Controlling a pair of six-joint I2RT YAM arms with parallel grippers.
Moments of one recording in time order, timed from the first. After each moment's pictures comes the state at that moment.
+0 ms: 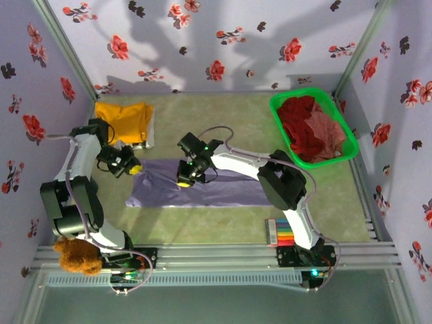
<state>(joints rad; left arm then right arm) 0.15 1.55 1.21 -1.22 0.50 -0.44 0.93 2.13 1.64 -0.64 -0.47 1.05</state>
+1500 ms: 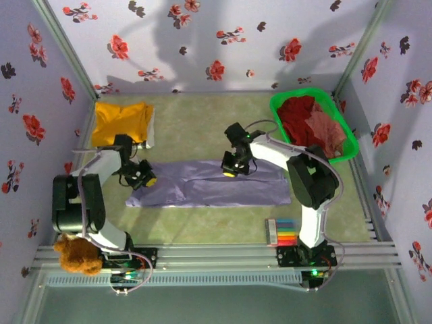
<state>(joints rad) -0.03 1.58 0.90 -0.77 0.40 -0.68 0.60 1.93 1.31 -0.71 -0.32 0.84</state>
